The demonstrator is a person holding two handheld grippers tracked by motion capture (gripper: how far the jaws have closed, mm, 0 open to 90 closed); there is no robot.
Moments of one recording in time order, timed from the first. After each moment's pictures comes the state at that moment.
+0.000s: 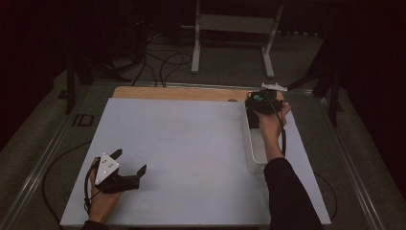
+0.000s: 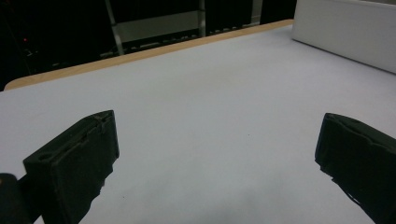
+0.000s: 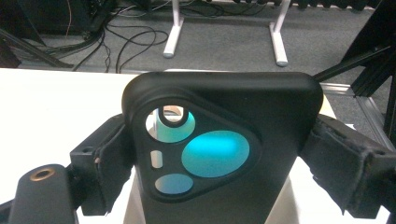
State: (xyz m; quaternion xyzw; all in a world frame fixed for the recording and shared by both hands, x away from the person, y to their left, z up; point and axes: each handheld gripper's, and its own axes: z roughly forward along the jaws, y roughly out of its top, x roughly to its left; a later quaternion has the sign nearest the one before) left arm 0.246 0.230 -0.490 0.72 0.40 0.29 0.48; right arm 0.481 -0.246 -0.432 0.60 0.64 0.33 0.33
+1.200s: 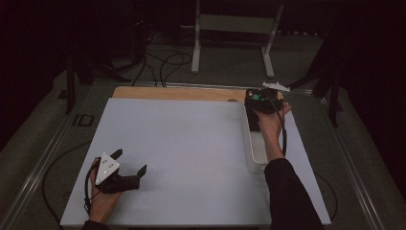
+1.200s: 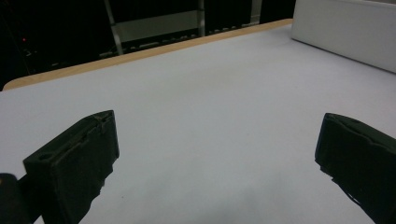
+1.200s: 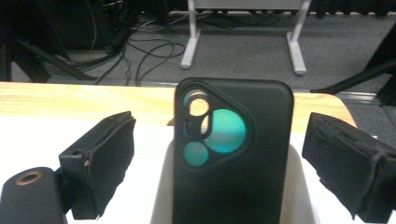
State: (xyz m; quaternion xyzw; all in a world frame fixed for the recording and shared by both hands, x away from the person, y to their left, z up) left arm 0.246 0.230 -0.490 0.72 0.40 0.29 0.48; right arm 0.475 -0.246 -0.425 0.59 0.64 0.38 0.32
